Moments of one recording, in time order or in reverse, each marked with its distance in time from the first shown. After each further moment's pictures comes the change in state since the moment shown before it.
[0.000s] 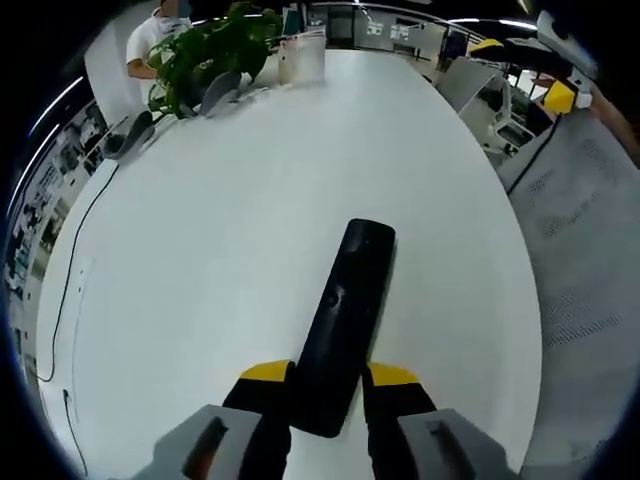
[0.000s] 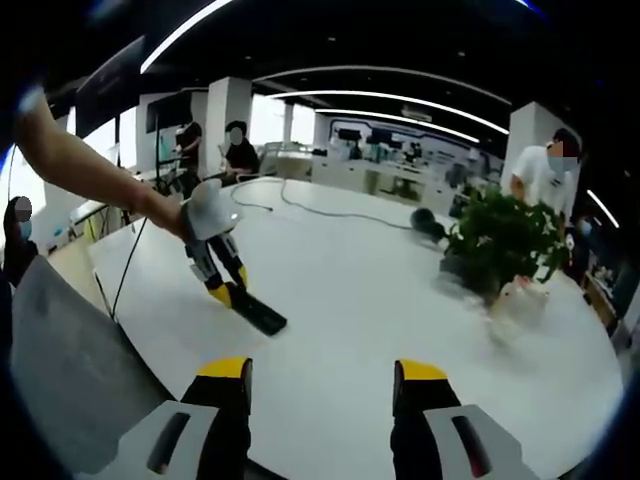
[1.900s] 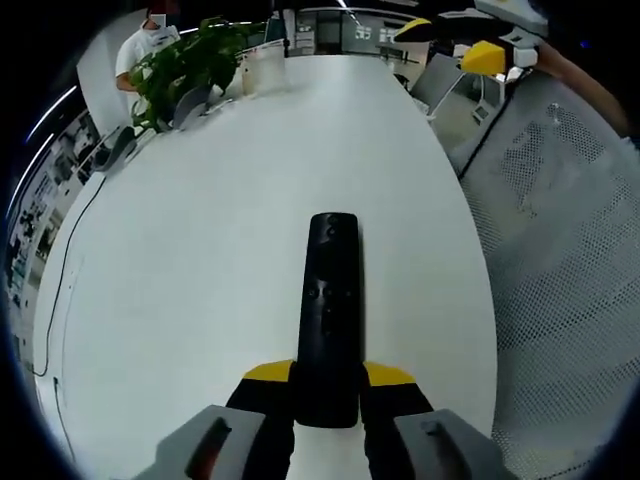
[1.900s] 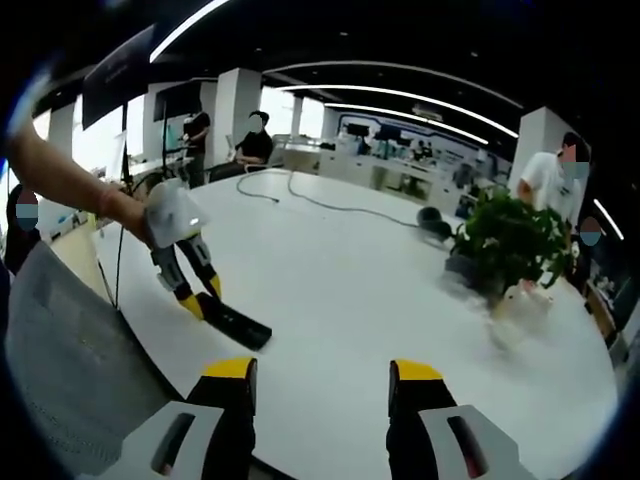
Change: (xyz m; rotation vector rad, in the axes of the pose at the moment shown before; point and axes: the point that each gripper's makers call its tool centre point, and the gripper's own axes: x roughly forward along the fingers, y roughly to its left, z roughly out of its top) left arm -0.006 -0.070 -0.013 0.026 -0.026 -0.018; right arm 0.002 0.003 -0.007 -0.044 0.042 0.012
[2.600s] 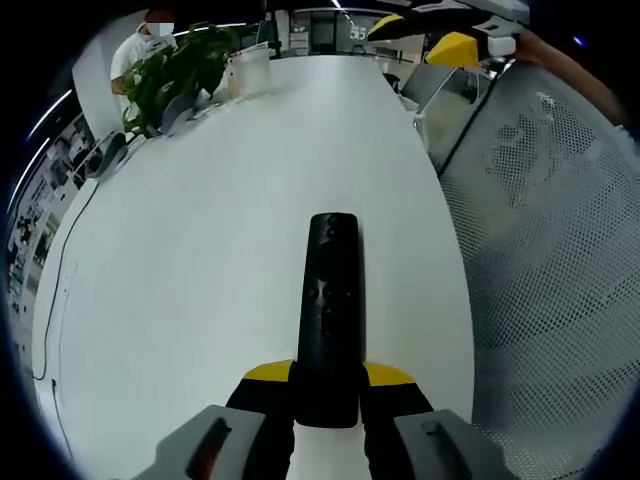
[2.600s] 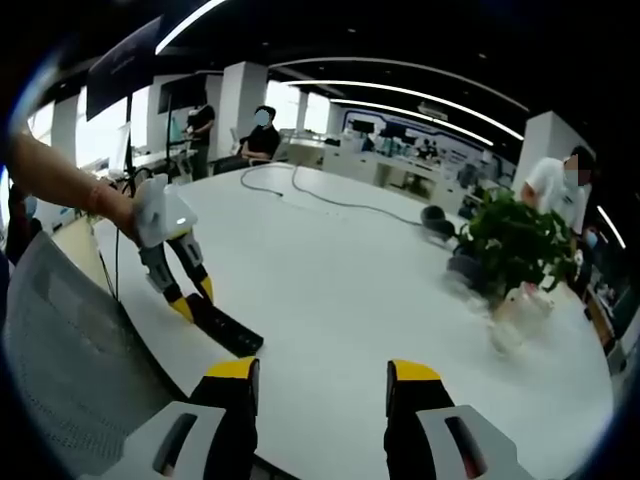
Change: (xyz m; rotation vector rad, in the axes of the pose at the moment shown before) left arm 0.001 -0.028 0.001 0.032 -0.002 -0.014; right arm 0.001 0.002 -0.001 -0.024 0.007 0.004
